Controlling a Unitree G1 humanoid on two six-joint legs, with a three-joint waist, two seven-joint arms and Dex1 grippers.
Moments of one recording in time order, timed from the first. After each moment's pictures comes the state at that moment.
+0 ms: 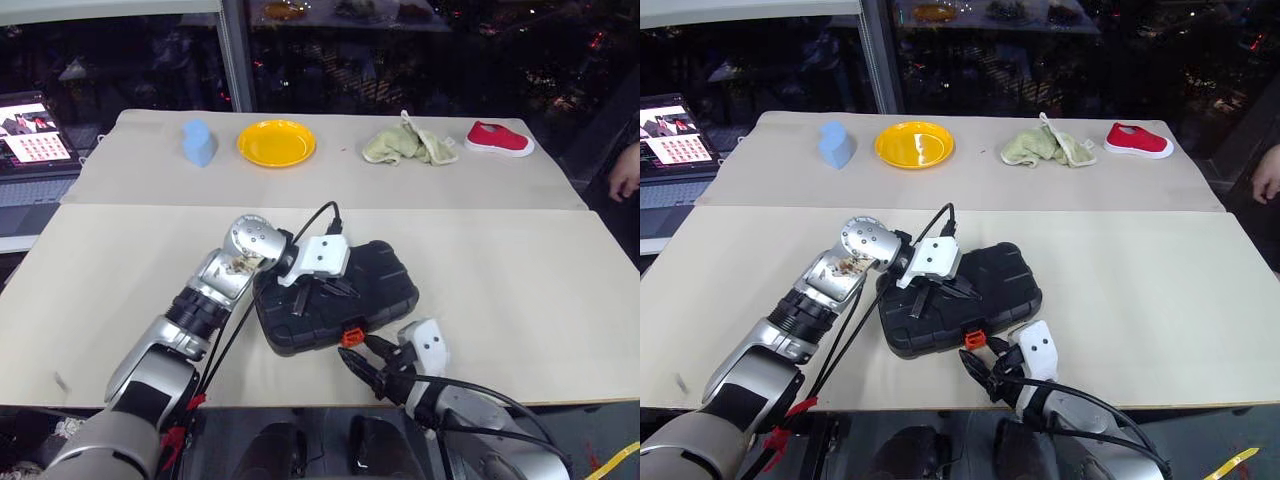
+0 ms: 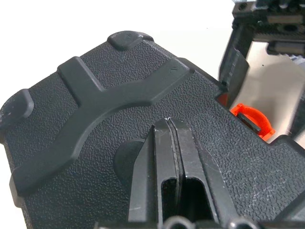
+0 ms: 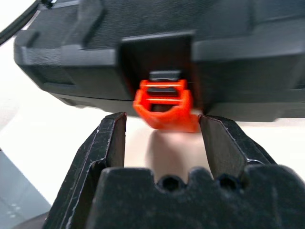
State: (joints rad) left arm -0.83 0.41 -0.45 0.28 -0.05 0.11 -1.39; right arm 0.26 -0.30 0.18 -0.75 0.43 0.76 0.31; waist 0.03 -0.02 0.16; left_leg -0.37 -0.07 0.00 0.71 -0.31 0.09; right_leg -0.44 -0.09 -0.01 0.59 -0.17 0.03
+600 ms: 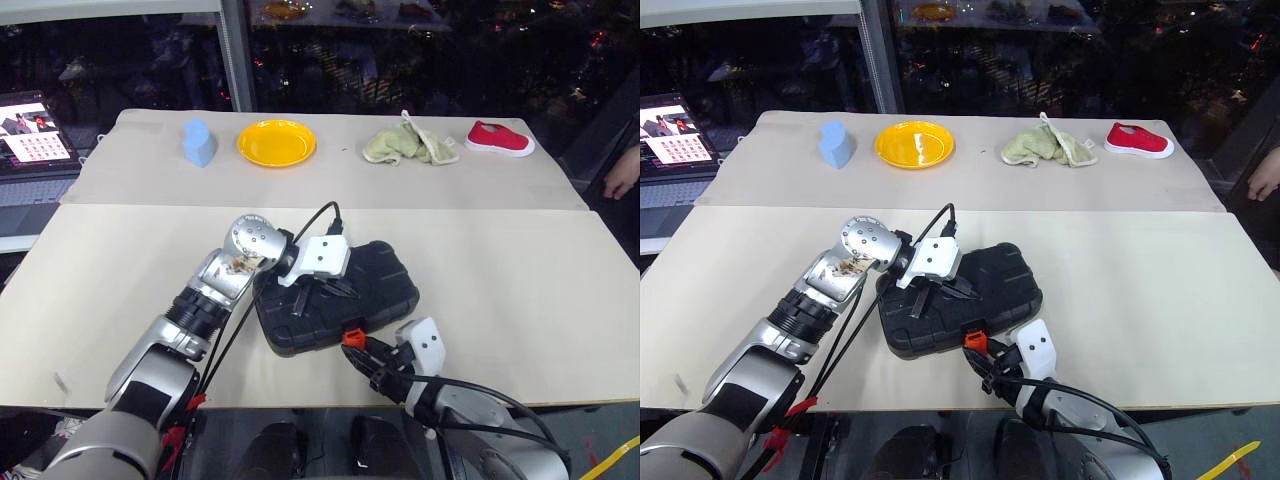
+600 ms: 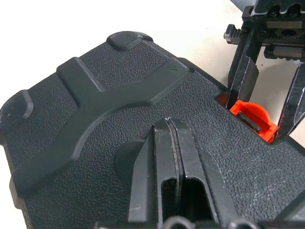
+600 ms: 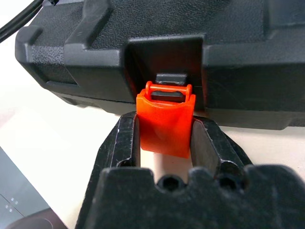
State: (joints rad) left arm -0.83 0.41 -0.45 0.28 -0.05 0.11 -1.39; right arm 0.25 -0.35 0.20 -0.75 0.41 0.73 0.32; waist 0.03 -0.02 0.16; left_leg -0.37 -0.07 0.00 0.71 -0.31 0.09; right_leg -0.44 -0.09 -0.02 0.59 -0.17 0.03
